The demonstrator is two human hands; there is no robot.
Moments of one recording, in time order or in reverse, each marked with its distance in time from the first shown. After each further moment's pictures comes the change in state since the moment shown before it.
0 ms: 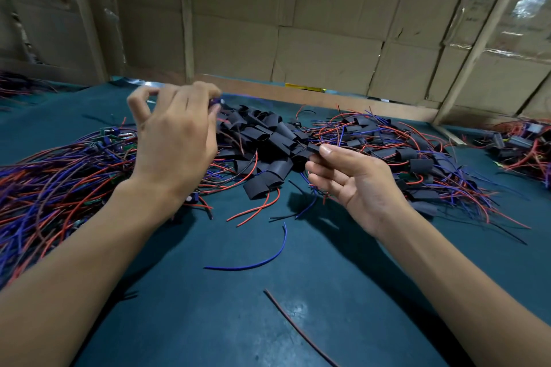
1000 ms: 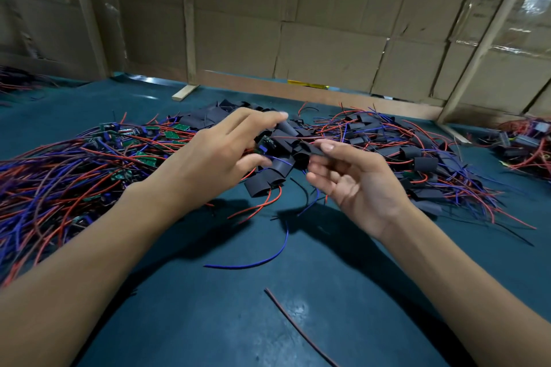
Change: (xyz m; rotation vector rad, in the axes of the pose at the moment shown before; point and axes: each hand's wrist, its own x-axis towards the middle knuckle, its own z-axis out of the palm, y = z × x) left_hand -0.008 0.013 0.003 -0.614 -0.360 0.302; right_hand -0.008 -0.003 0.012 0.050 -0.131 0.071
